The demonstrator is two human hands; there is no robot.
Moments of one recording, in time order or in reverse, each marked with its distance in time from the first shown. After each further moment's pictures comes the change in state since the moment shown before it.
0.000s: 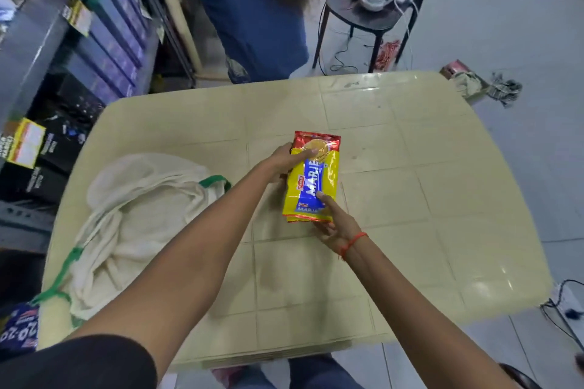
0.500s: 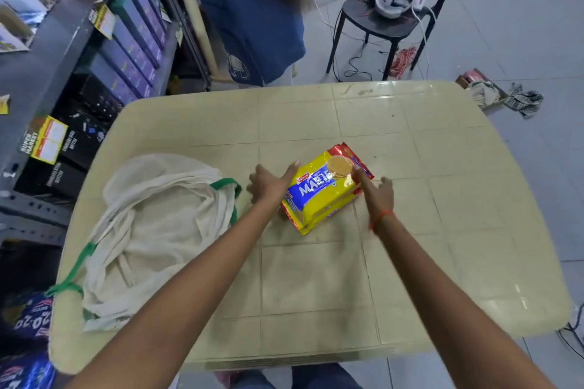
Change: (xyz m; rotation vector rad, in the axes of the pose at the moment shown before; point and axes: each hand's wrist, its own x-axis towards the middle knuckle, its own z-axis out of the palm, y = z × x) left_hand -0.036 -0.040 -0.001 0.090 0.568 -0.223; right_hand 0.020 -0.069 -0.016 -0.440 0.277 -0.457
